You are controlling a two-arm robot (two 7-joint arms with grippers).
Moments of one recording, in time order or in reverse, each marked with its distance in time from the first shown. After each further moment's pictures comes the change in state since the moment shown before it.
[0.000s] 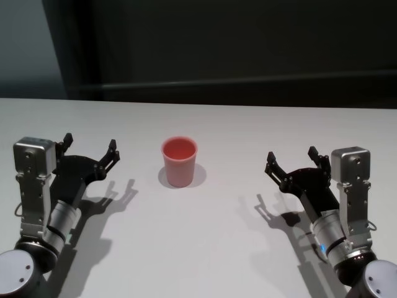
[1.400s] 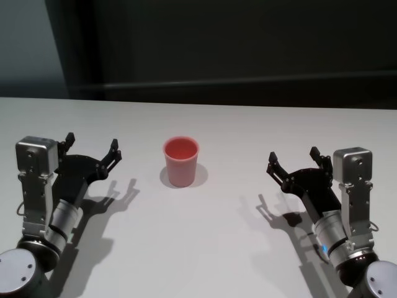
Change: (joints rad) left arm 0.000 0.000 0.000 0.000 0.000 0.000 0.000; right arm 0.000 0.000 0.000 0.000 0.000 0.000 0.000
